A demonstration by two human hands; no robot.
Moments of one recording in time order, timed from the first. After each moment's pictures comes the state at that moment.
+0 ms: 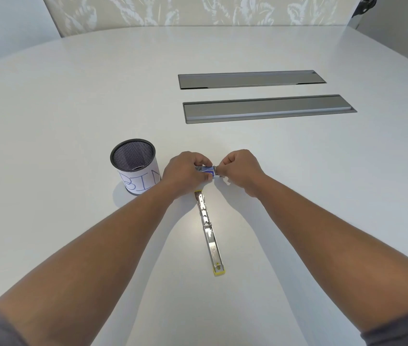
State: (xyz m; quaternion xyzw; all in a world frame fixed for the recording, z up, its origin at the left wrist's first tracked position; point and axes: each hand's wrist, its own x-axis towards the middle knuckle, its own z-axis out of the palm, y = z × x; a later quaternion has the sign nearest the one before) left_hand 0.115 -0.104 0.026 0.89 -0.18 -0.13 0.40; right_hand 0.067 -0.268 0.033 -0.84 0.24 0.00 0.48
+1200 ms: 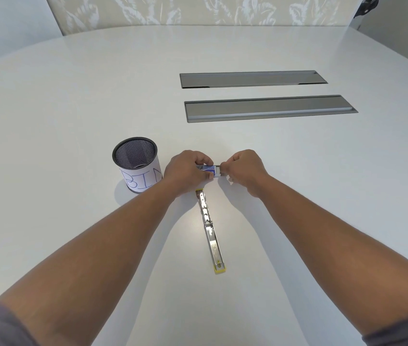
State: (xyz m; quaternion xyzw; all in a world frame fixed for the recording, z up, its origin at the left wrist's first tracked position) left_hand 0.114 -0.104 0.027 0.88 -0.17 -0.13 0.42; right_hand 0.066 -0.269 0.033 -0.82 0.28 -0.01 0.50
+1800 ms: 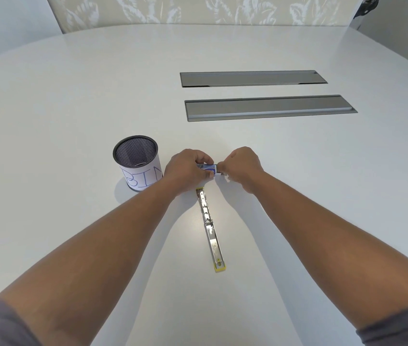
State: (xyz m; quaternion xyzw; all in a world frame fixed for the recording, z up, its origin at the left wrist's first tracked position) left_hand 0.117 -0.103 0.023 0.88 -0.18 -0.14 0.41; right_hand 0.072 -0.260 0.038 -0.85 0.29 0.01 0.44
